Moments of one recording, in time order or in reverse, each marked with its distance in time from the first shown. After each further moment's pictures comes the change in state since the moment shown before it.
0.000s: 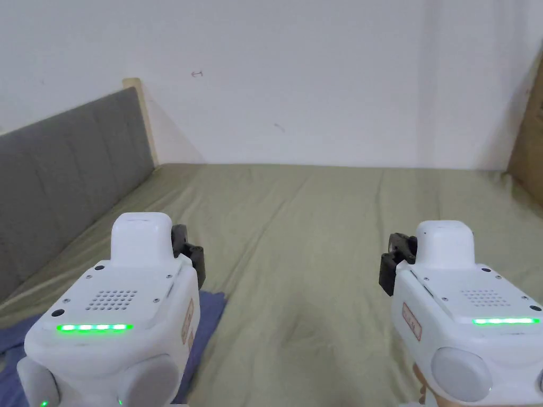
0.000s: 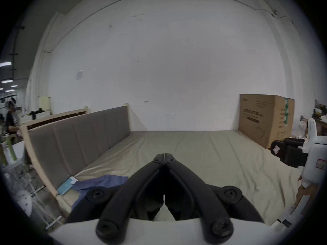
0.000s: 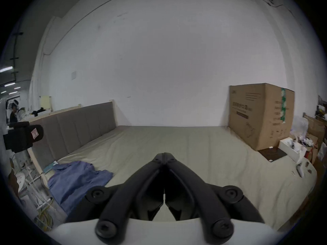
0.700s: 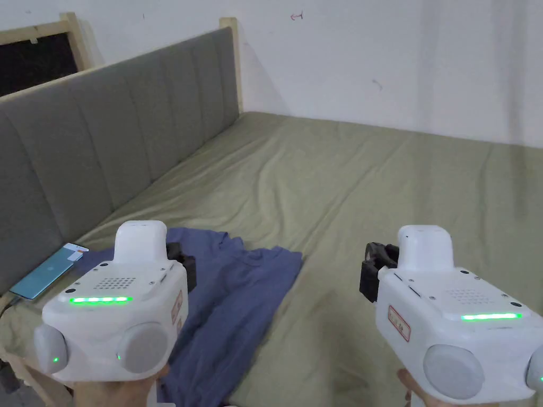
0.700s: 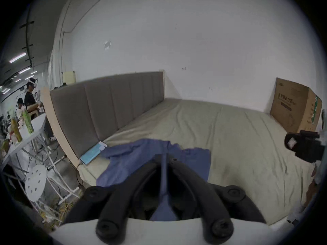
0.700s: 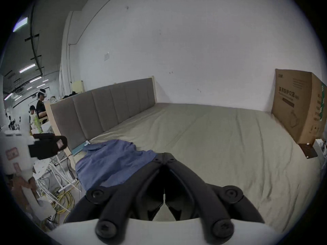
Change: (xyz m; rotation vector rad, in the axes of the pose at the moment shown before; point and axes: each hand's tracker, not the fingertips) left arm -0.107 -0.083 -0.044 -0.296 0.191 0.082; right arm -0.093 -0.041 -0.061 -0.210 0.280 0.009
